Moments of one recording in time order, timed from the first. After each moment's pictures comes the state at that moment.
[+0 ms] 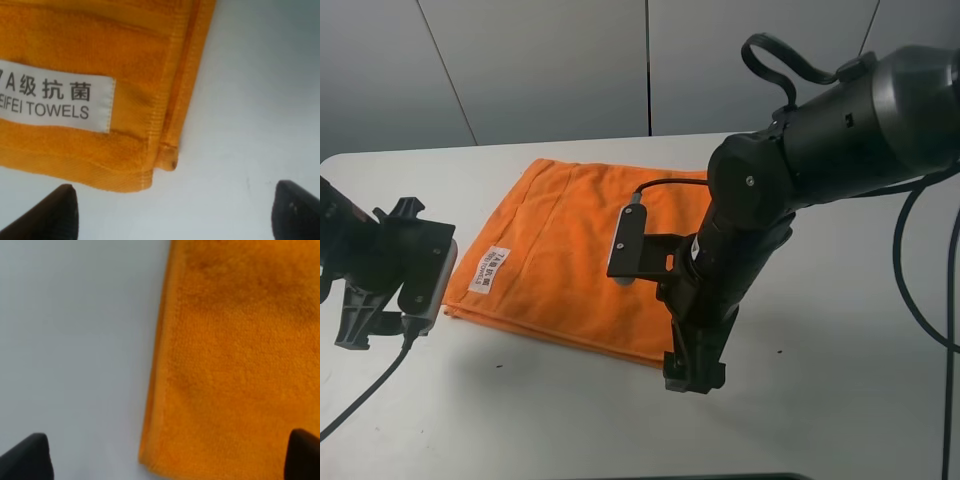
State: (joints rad) left arm -0.22 1.59 -0.64 -0.05 0.47 1.44; right arm 0.83 1.82 -0.87 0.25 0.59 -0.76
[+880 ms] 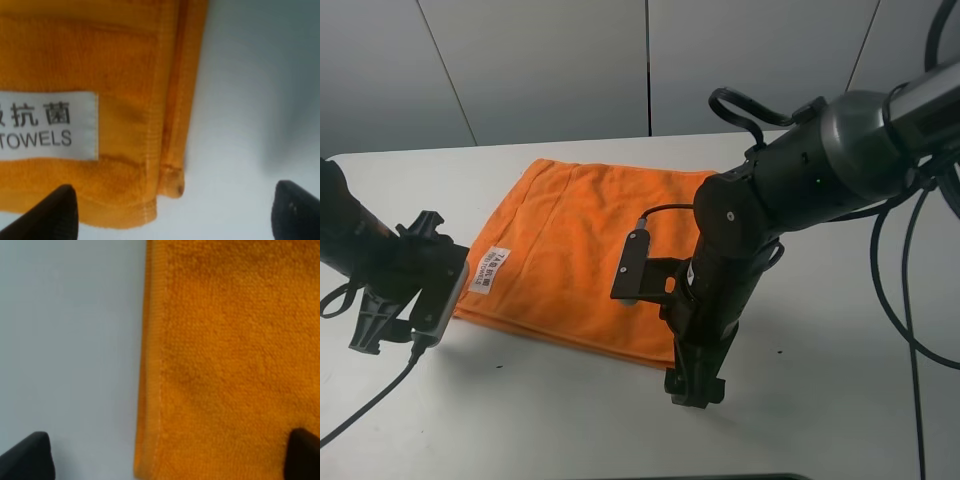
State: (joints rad) left arm -0.25 1.71 -0.64 -0.01 0.37 1.50; right arm 0.84 1.91 -0.87 0.22 0.56 -0.69
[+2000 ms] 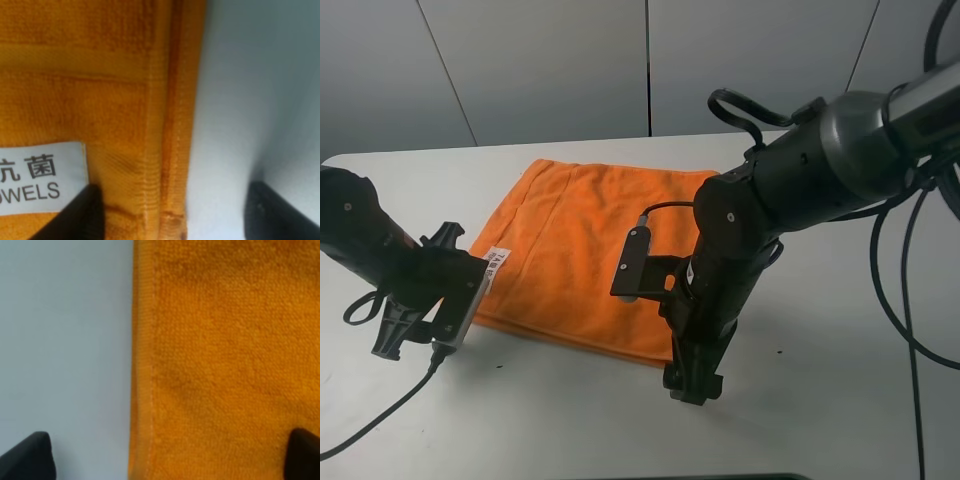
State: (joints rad) left arm -0.27 1.80 -0.65 -0.01 0.31 1.49; right arm 0.84 1.91 -0.87 0.20 0.54 -0.67
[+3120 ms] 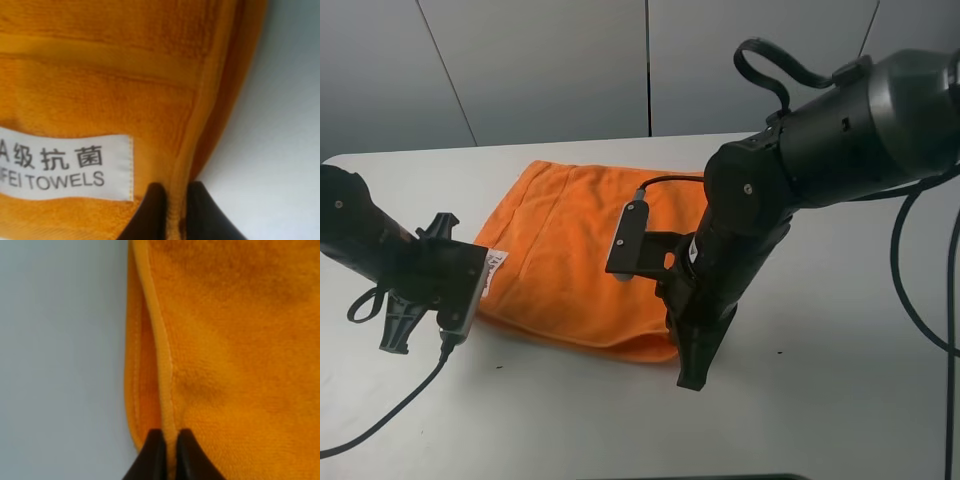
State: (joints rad) left arm -0.27 1.75 -0.64 -0.03 0.26 1.43; right arm 0.84 1.81 -0.87 0.20 0.57 -0.67
